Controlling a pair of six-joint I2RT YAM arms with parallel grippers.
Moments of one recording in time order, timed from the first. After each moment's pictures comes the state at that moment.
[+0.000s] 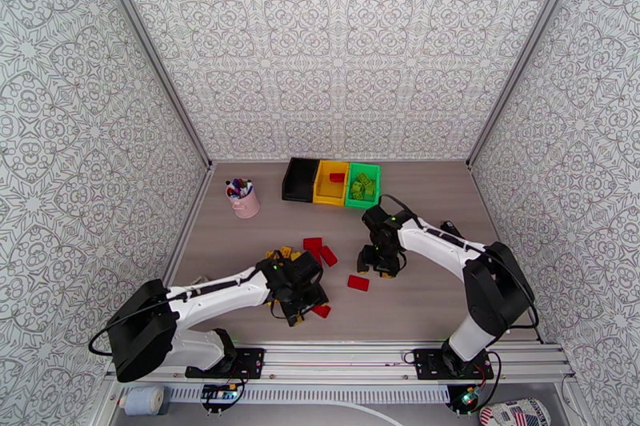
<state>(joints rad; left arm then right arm) -0.95 1.38 0.73 -0.64 0.23 -1.54 0.60 1.67 1.14 -0.98 -0.23 0.68</state>
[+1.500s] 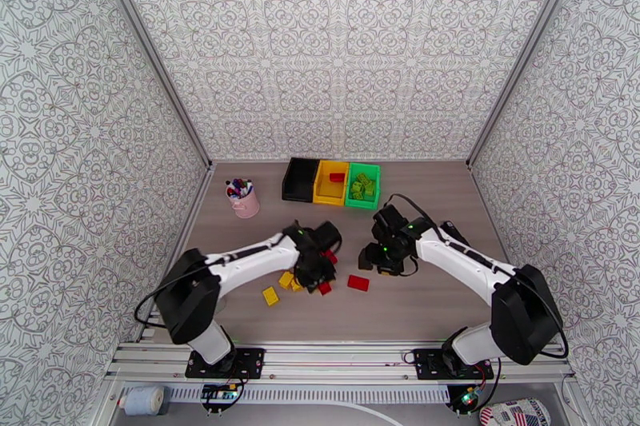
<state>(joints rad) -0.76 1.63 1.17 -0.89 0.18 -1.26 0.57 1.51 1.05 -0.81 -0.36 0.67</state>
